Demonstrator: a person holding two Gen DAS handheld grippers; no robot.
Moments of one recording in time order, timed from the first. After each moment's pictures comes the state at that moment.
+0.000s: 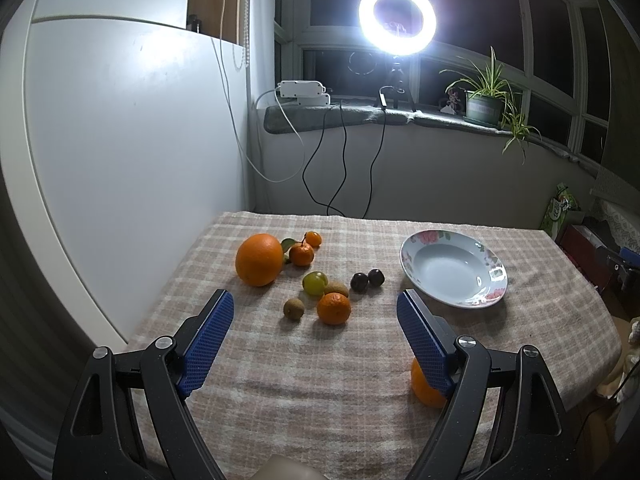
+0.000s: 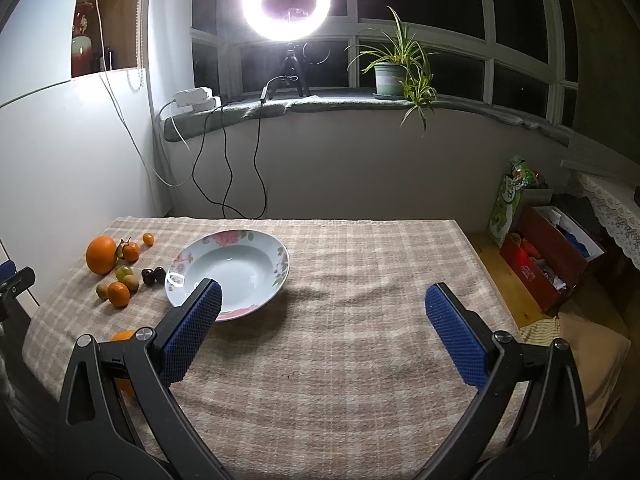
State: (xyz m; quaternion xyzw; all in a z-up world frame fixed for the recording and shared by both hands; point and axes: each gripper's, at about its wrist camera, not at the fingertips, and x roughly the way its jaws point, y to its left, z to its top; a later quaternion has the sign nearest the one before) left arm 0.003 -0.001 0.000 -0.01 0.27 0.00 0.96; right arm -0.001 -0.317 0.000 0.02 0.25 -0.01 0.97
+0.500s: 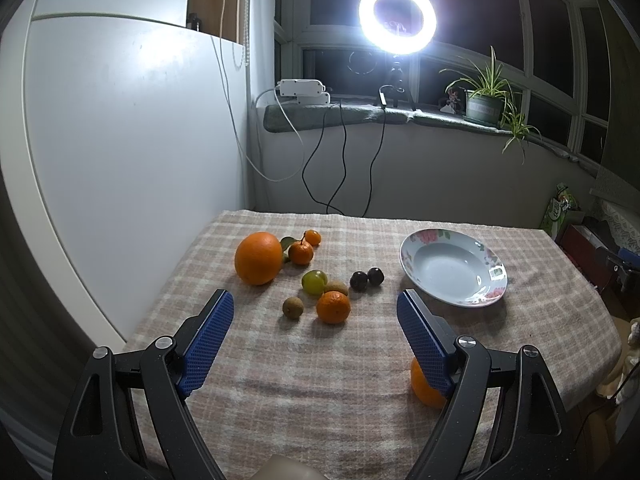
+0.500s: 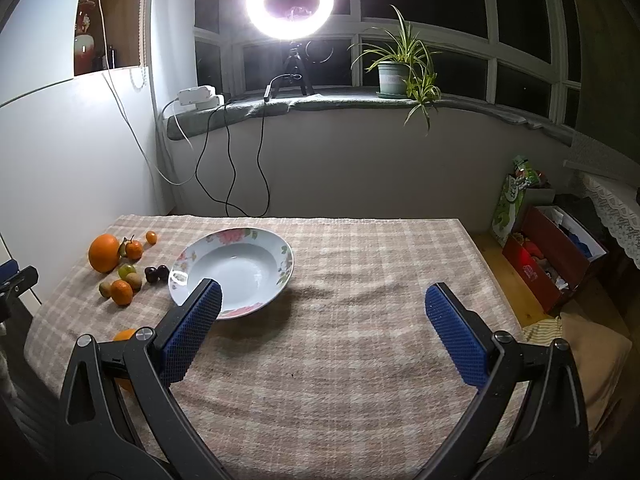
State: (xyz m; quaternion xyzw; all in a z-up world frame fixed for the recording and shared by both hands) left arm 0.004 -0.002 0.001 -0.01 0.27 0.00 0.96; right arm 0.000 -0.313 -0.002 0.02 0.25 -0.01 0.97
